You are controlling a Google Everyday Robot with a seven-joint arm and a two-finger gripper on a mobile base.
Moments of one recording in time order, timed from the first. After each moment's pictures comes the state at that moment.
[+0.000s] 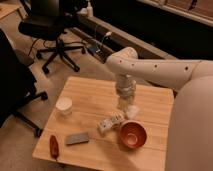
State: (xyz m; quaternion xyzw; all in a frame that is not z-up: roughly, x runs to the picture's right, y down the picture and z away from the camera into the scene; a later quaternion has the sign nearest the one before) arm 0.113 0.091 0.732 -0.36 0.24 0.31 0.85
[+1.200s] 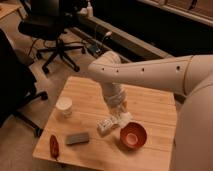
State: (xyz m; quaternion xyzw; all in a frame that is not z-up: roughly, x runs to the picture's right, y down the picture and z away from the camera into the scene) arm 0.070 0.123 0.668 -0.29 0.31 0.41 0.81
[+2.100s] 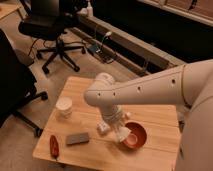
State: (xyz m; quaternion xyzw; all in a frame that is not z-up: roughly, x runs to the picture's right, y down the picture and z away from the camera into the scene) arm 0.068 0.181 0.689 -0.24 0.31 0.41 0.82
